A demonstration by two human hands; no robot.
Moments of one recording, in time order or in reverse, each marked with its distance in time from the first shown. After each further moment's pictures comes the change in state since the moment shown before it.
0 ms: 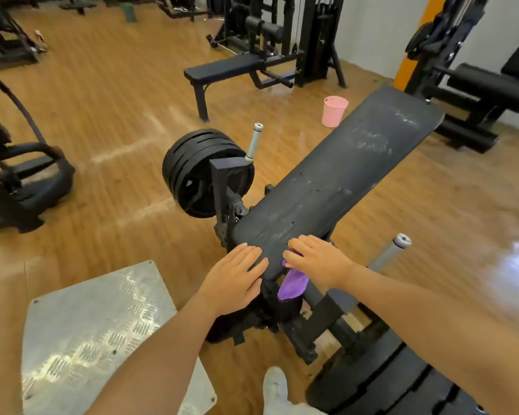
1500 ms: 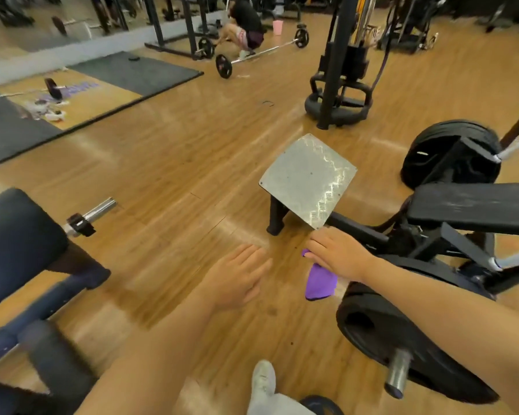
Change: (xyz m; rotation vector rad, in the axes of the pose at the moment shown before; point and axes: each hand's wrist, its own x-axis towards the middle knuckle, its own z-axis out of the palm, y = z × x) left_hand -0.211 0.715 -0.140 0.612 -0.148 -0.965; right_hand -0.317 -0.285 -0.156 0.397 0.345 -1.014
